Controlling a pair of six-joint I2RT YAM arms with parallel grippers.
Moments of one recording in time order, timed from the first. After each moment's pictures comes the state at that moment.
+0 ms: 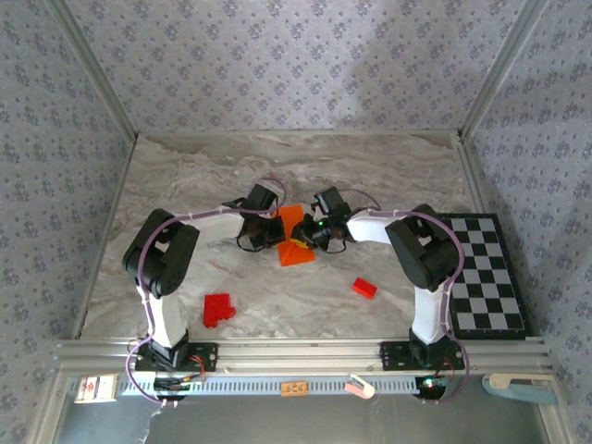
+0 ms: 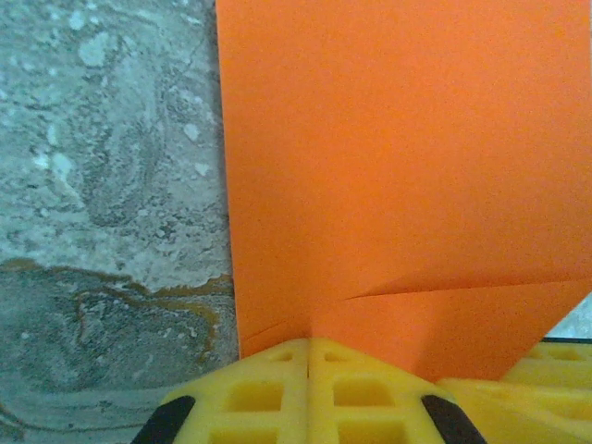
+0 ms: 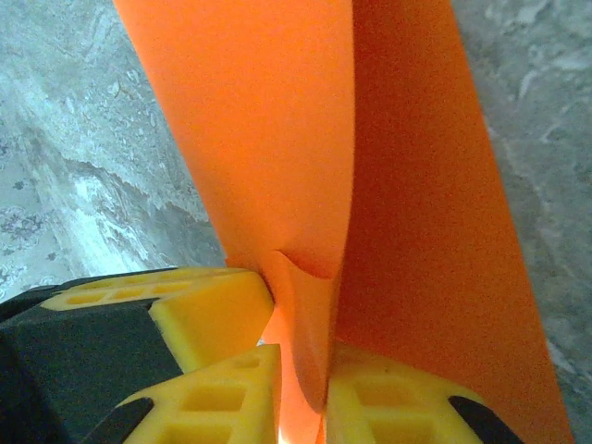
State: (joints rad) left arm -0.58 1.86 1.08 -0.34 0.26 -0.87; right arm 0.58 1.93 1.05 -0.04 -0.54 1.00
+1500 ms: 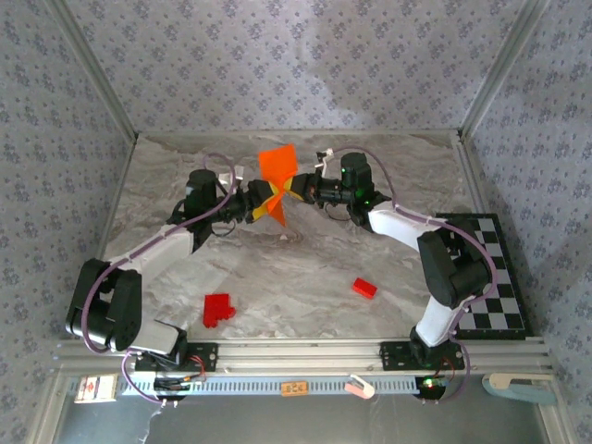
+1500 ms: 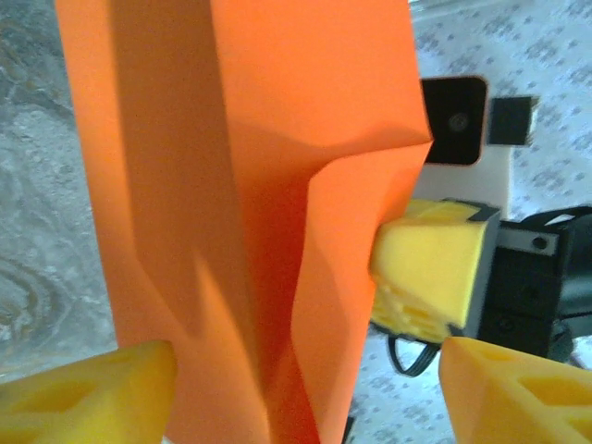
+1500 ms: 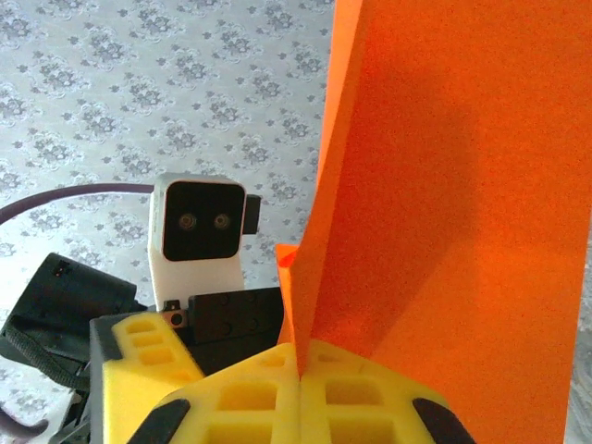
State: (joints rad) left arm -0.36 1.42 0.81 0.27 0.75 -1.12; right arm 0.48 1.73 1.07 0.45 -0.79 1.13
